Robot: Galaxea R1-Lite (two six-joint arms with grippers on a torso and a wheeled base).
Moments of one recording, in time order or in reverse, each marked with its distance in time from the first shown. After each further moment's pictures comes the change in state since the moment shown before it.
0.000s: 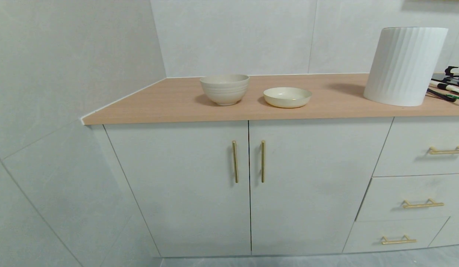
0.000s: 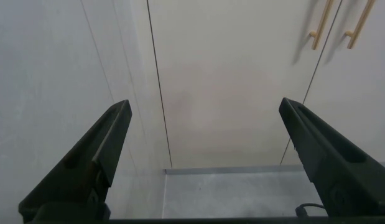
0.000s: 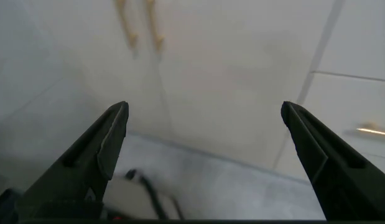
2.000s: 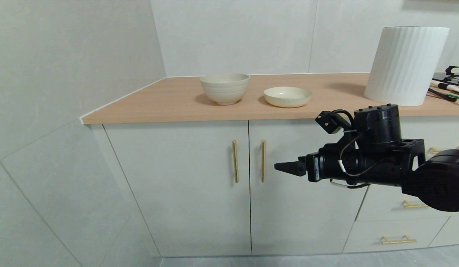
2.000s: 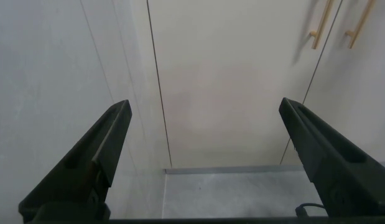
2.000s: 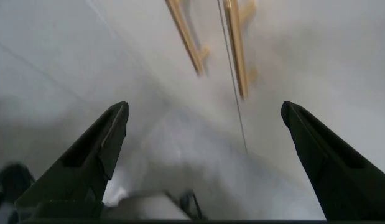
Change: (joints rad) left arm 0.000 0.000 0.000 0.000 0.000 0.000; right arm 0.413 1.368 -0.650 -0.485 0.020 0.136
